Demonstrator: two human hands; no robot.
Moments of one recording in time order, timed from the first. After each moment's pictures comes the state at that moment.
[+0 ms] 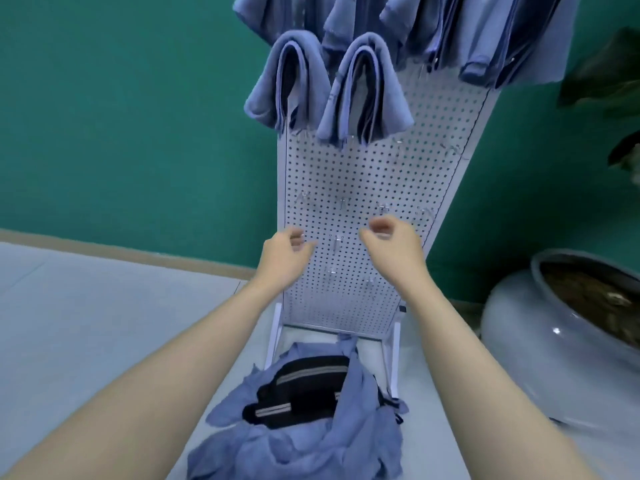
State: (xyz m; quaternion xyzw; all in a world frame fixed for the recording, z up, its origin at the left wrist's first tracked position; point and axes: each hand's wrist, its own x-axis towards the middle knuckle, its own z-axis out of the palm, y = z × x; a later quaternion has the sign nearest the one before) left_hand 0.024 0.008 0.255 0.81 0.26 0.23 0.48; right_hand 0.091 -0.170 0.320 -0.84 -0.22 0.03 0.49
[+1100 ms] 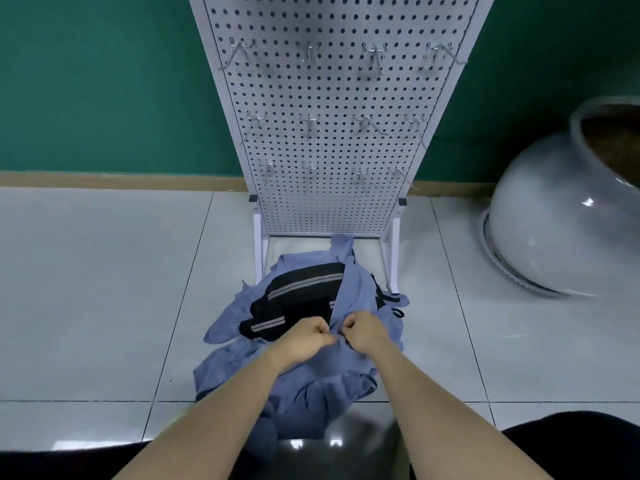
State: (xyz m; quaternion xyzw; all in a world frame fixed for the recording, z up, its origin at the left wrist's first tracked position) left_hand -0.031 -0.090 -0.040 0.77 0.24 -0.24 0.54; right_hand 0.064 -0.234 -0.060 -0.91 -0.13 0.35 0.18
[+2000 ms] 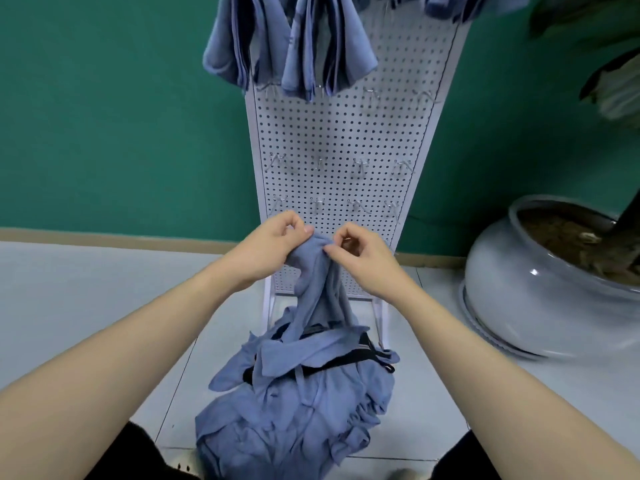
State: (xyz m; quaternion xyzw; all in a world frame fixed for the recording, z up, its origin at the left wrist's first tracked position) left_hand -0.039 -0.039 0.274 0.80 0.10 0.09 0.59; right_hand 0.058 -0.213 0.250 -0.76 -0.38 0.12 0.52
